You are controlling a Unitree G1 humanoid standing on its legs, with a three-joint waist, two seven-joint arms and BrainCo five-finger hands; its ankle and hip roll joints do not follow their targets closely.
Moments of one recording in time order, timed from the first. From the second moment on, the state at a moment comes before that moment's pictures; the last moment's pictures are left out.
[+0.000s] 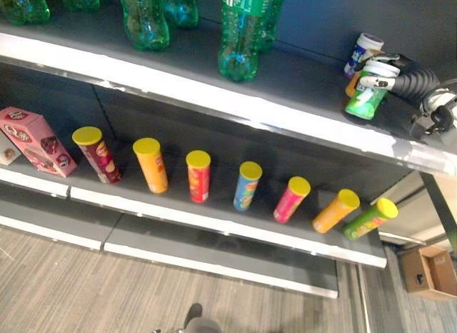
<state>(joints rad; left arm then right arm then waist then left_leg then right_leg) 0.18 0.35 -0.07 1.11 -0.12 -0.08 0.00 -0.96 -1.10 0.54 0.37 0.82 -0.03 0.31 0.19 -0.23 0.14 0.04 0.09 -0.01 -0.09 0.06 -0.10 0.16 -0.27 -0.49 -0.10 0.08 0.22</state>
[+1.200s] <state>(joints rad) 0.19 0.35 -0.04 1.11 -0.15 -0.08 0.00 -0.80 -1.05 0.35 0.31 0.70 -0.06 0.21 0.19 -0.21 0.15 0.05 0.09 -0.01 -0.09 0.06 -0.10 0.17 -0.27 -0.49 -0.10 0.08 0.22</state>
